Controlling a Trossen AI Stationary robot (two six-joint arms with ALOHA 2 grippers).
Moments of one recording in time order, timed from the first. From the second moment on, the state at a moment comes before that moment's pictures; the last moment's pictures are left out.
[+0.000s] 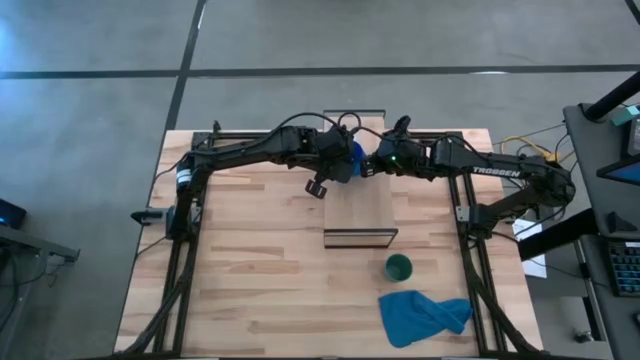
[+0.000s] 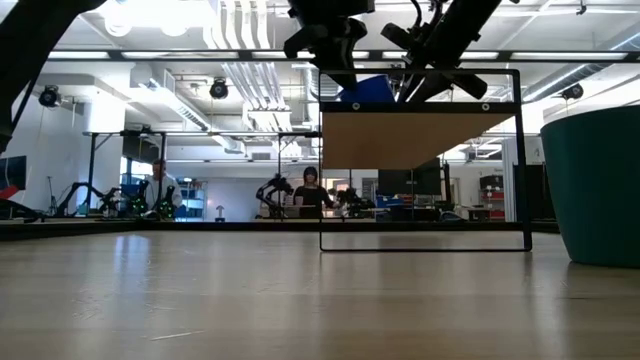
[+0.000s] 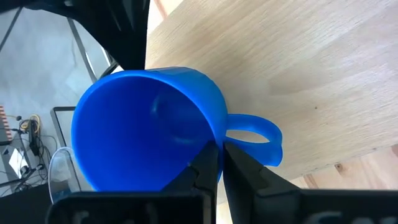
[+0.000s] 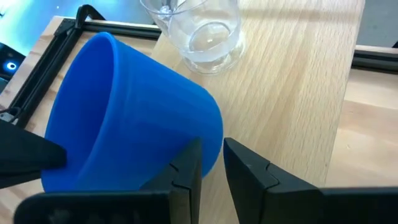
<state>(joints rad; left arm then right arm) 0.17 1.98 2.12 -1.07 -0.20 0.82 -0.24 1.34 1.15 -0.64 0.37 0.88</state>
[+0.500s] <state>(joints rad) 0.17 1.98 2.12 -1.04 -0.18 0.81 -0.24 1.34 1.15 -0.62 0.38 0.88</state>
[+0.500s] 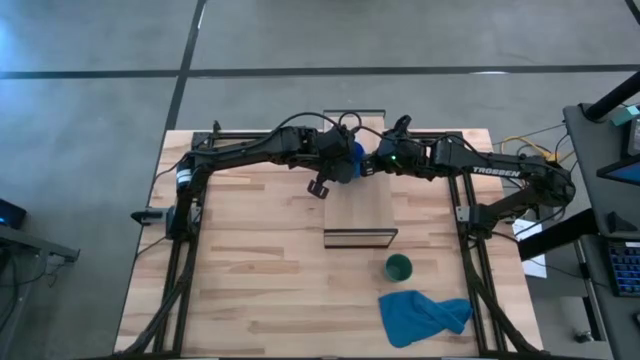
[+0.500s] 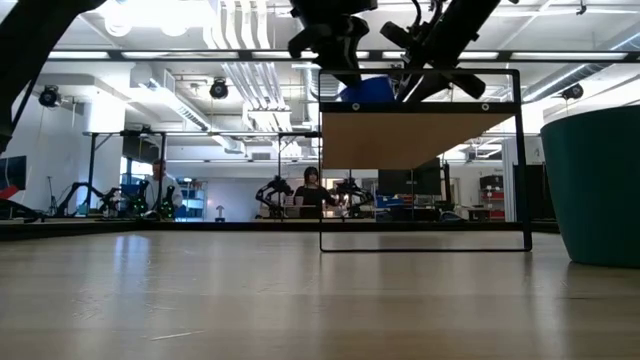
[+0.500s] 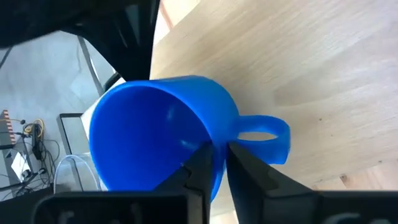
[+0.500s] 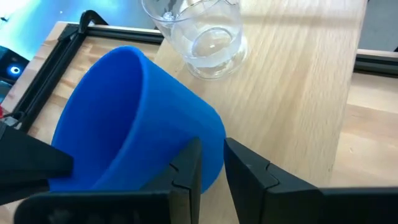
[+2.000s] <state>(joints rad) -0.02 1.82 2.13 -1.41 -0.44 0.09 0.25 1.19 1.15 -1.16 -0.13 1.14</state>
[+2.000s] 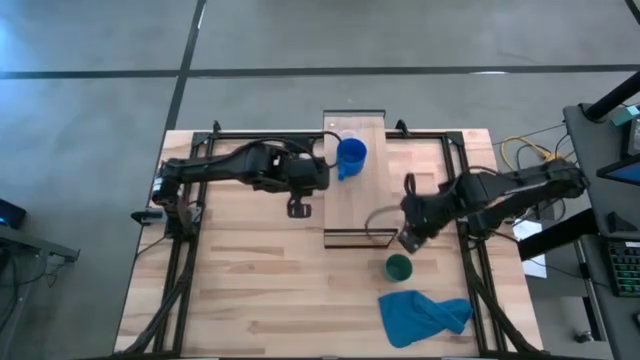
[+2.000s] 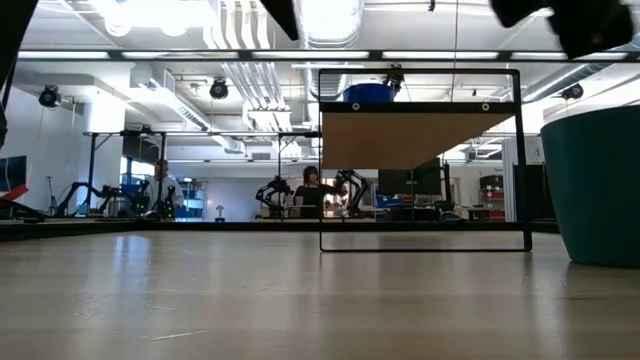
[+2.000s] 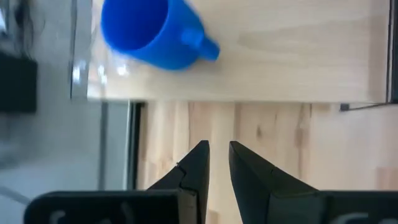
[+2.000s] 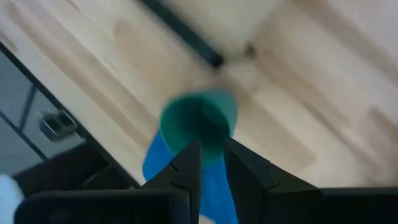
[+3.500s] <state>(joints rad) -0.02 1.80 2.13 -1.45 -0.42 0.02 0.43 1.49 1.10 -1.16 -0.02 1.38</state>
